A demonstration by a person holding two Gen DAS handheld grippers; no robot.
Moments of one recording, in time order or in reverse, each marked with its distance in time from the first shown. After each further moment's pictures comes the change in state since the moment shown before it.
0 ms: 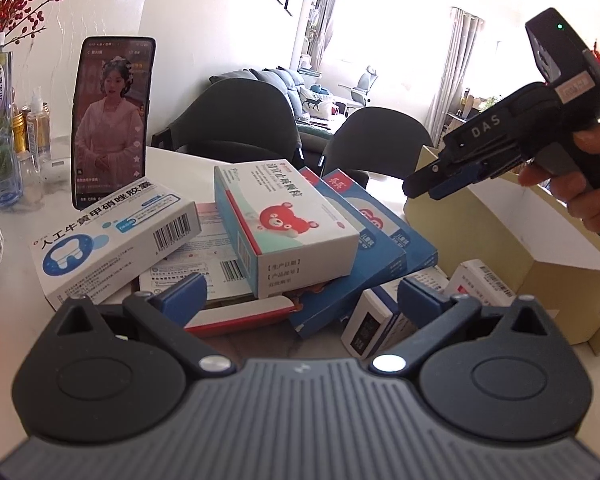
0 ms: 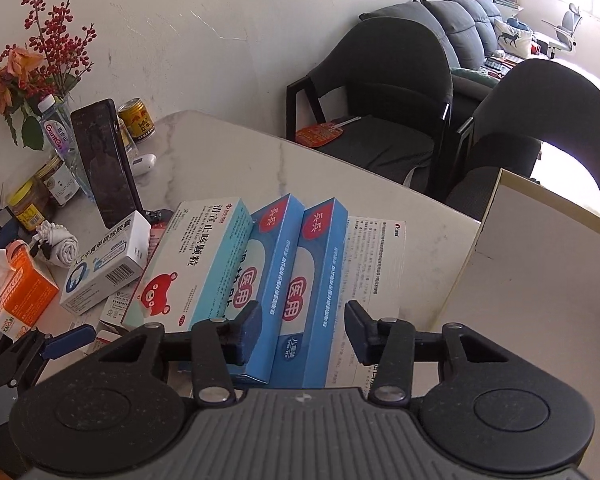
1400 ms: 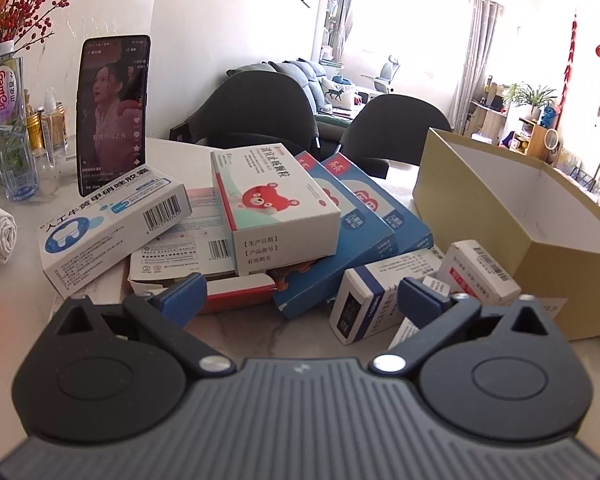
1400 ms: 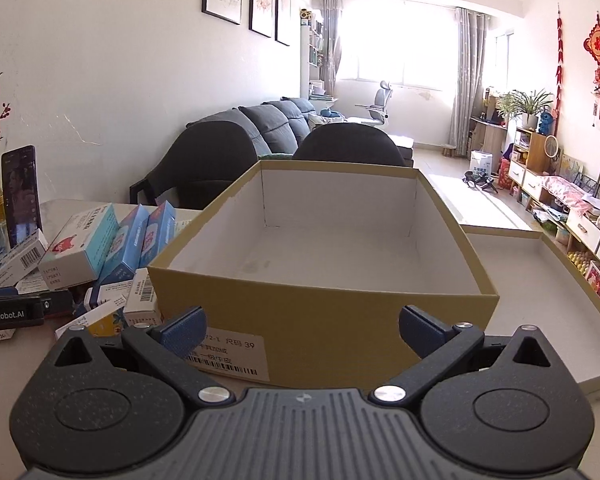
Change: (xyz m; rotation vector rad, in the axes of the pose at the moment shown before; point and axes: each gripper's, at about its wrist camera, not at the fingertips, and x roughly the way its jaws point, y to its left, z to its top) left arm 0.000 -0.032 -0.009 0.026 0.026 0.096; right arm -0.135 0.030 -0.231 0.192 -0.430 -0.476
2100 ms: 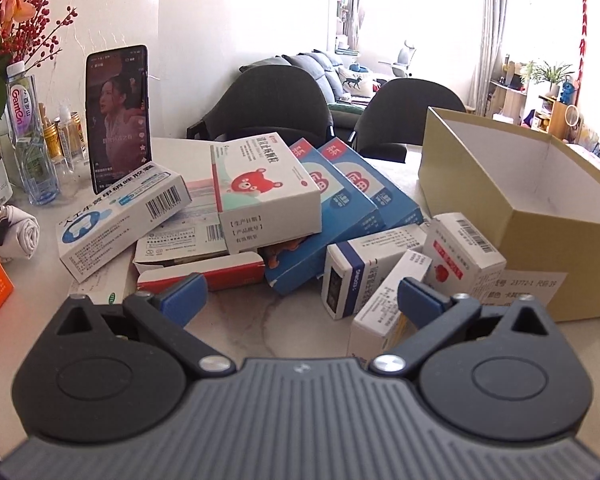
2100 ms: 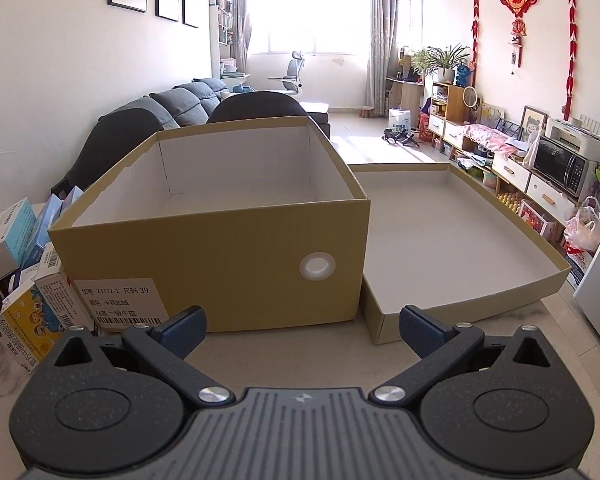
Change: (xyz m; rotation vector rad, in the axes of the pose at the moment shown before) left arm -0.009 -0.033 -0.007 0.038 0.033 0.109; right arm 0.014 -0.012 -0.047 0.169 0.061 -0.237
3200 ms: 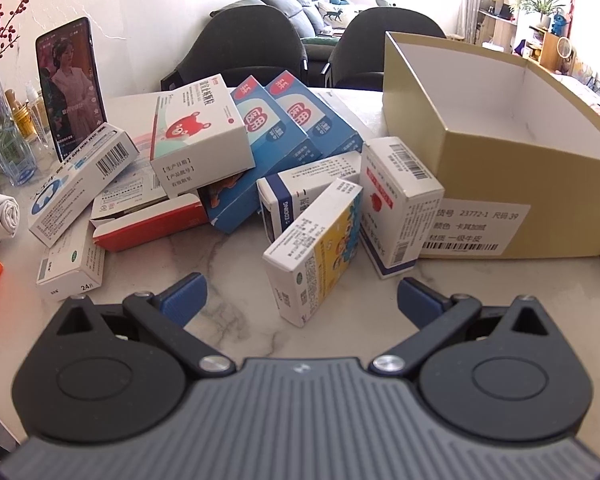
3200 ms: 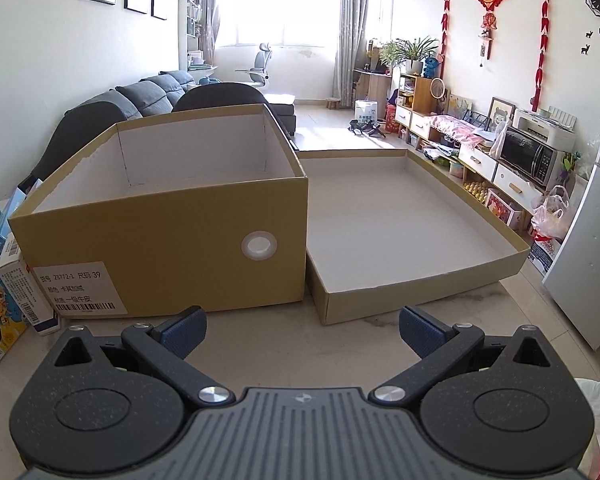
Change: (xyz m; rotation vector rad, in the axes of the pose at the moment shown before) left arm 0.001 -0.049 -0.003 0.089 0.215 -0.003; right arm 0.045 0.019 0.013 0.033 0.038 -0.143
